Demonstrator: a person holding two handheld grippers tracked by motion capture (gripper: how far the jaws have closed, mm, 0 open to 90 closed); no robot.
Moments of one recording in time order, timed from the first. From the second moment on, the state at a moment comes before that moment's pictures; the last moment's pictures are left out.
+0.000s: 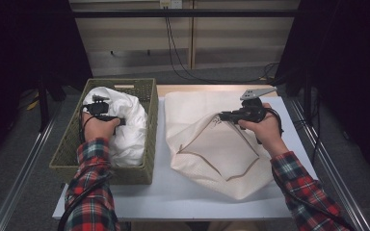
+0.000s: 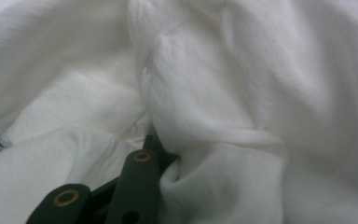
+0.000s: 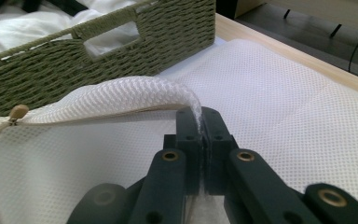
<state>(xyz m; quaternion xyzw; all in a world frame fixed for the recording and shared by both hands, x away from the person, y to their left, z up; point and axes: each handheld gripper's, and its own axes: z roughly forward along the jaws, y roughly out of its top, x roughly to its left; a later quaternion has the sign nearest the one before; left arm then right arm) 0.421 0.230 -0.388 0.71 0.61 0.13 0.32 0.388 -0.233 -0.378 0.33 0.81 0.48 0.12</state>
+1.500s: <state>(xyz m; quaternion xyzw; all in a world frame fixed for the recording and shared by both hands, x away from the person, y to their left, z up) 0.428 0.229 -0.264 0.70 0.56 0.10 0.42 0.421 -0.233 -0.366 0.39 0.78 0.46 0.15</state>
